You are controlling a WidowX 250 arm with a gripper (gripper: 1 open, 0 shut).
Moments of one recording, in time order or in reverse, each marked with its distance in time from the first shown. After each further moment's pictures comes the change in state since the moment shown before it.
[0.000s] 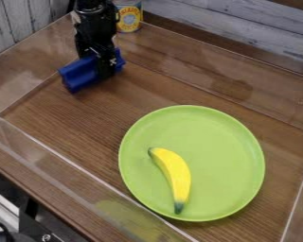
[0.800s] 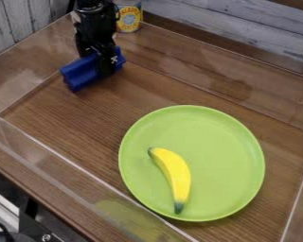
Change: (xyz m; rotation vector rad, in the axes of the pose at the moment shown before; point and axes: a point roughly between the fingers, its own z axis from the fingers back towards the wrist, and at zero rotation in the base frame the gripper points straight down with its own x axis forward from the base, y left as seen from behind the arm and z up) arm 0.004 0.003 -0.001 0.006 -0.019 0.030
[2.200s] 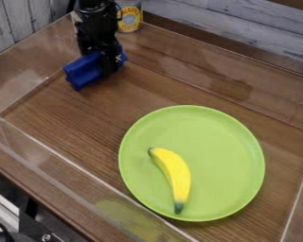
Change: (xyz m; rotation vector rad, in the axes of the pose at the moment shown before) arm 0.015 -0.010 -0.004 0.014 -0.023 0.025
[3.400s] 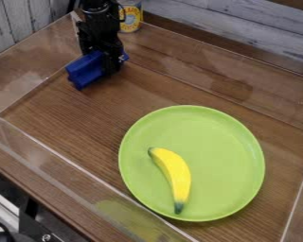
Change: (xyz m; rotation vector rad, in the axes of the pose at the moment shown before) arm 0.003 -0.011 -0.005 0.003 0.006 0.023
